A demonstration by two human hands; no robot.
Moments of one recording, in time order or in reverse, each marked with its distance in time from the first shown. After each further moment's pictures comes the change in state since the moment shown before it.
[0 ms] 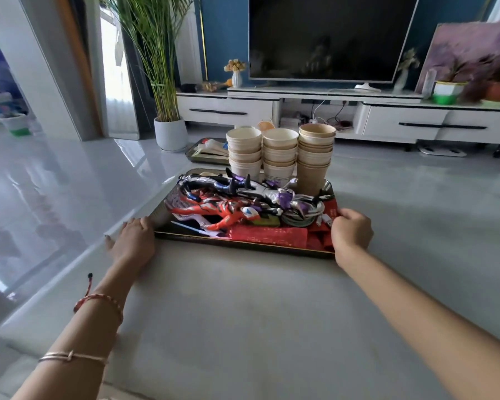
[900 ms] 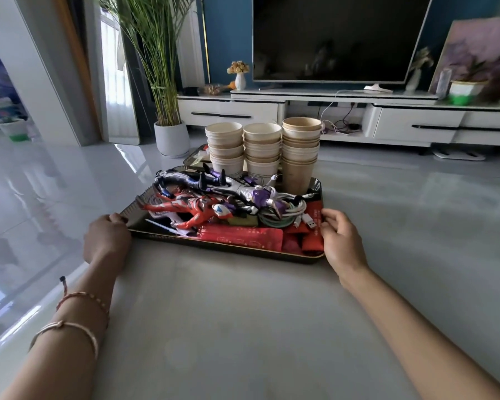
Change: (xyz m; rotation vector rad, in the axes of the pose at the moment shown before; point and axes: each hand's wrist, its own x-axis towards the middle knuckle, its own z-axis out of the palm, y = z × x) left_hand 0.112 -0.003 0.016 -0.400 0.213 -0.222; right_hand 0.028 0.006 0.074 0.015 -0.355 -0.233
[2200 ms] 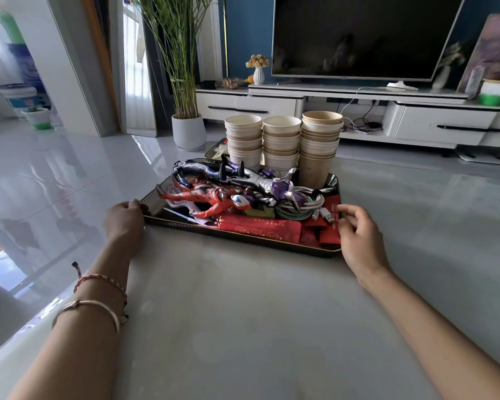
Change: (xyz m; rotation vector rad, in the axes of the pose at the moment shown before) left_hand 0.030 -0.015 0.002 -0.389 -0.040 -0.042; right_hand 0.002 0.003 0.014 -0.069 0.045 -0.151
